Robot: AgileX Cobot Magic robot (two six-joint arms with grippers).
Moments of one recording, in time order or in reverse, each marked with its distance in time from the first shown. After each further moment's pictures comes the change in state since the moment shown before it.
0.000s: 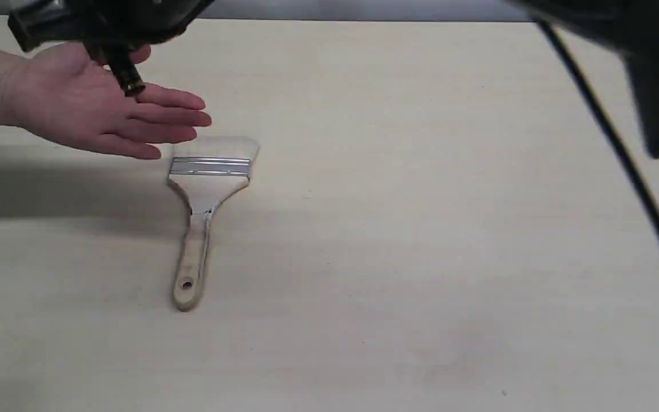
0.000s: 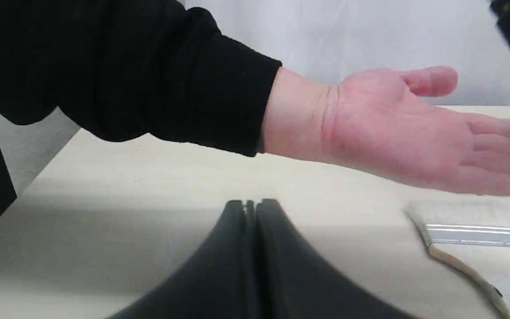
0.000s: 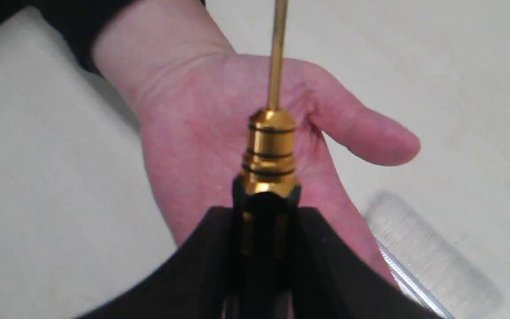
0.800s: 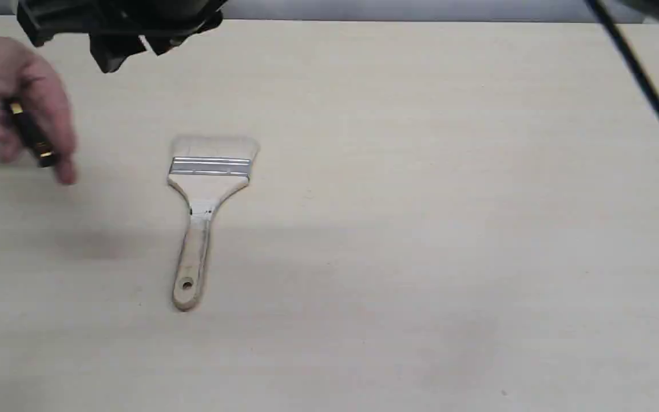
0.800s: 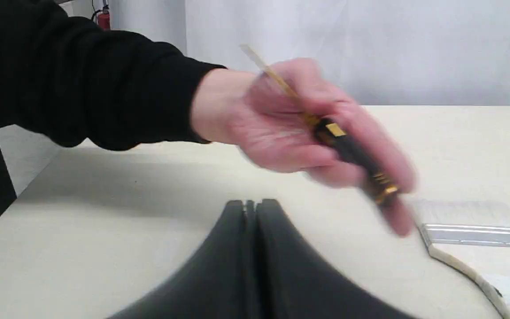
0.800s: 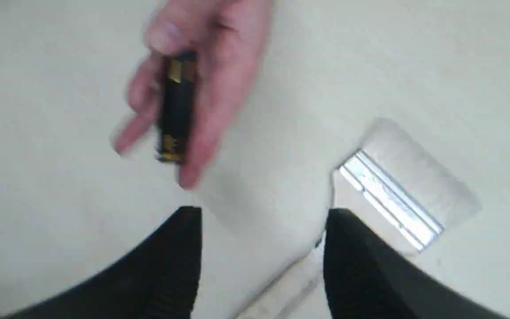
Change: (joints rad) left arm 0.000 0.000 0.000 0.000 0.000 0.000; right arm 0.000 -0.093 -0.038 -0.007 0.251 0.041
